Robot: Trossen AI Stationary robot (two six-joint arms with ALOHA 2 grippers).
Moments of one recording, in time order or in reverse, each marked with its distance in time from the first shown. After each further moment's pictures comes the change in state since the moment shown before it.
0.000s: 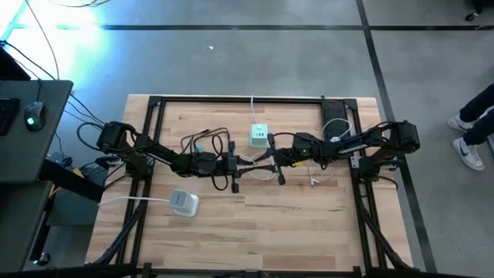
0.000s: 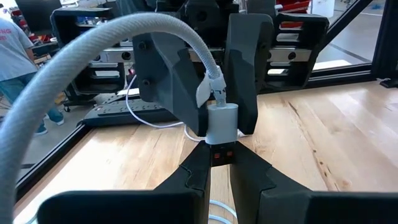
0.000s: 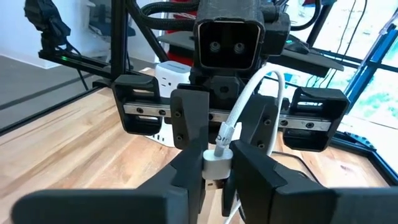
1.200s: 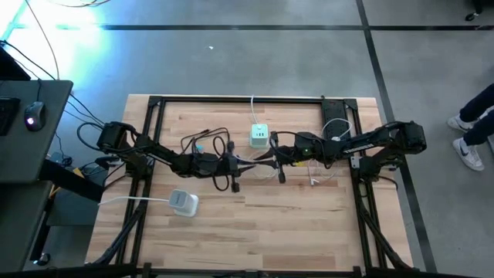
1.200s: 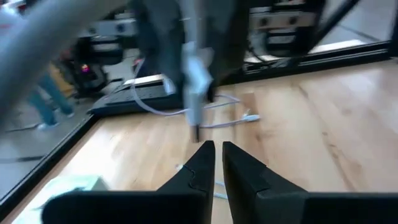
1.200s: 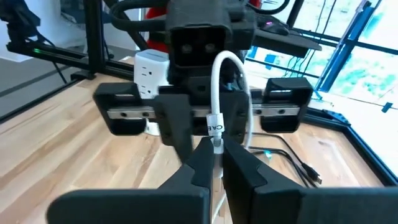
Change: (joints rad) left arm 0.000 0.001 -0.001 -0.046 -0.024 0.025; right arm 0.010 -0.069 0.001 -0.121 0.117 0.028
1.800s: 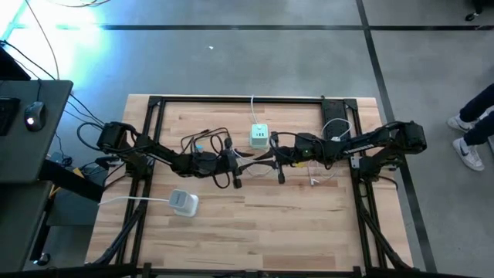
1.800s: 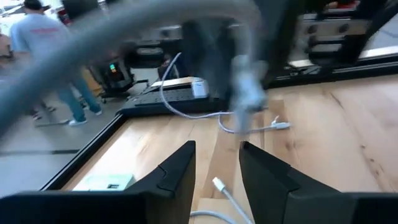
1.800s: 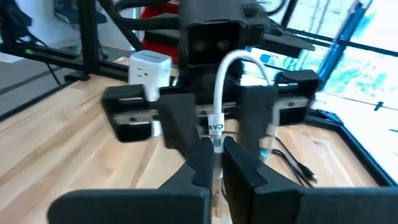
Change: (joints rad) left arm -0.001 0.000 0.001 0.042 -0.097 0.007; right arm 0.003 0.001 -0.001 0.000 0.049 0.000
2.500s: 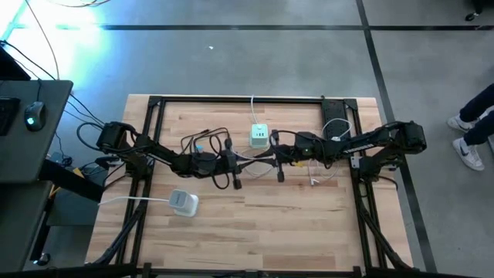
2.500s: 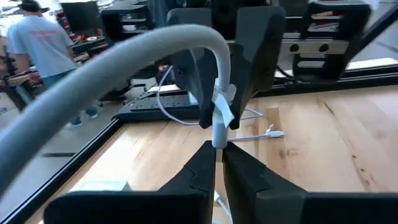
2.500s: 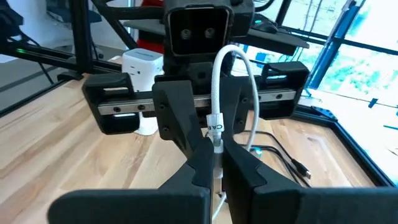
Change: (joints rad) left arm 0.002 -0.001 0.000 0.007 0.027 -0.017; right arm 0.000 0.000 -0.001 0.002 -0.020 0.018
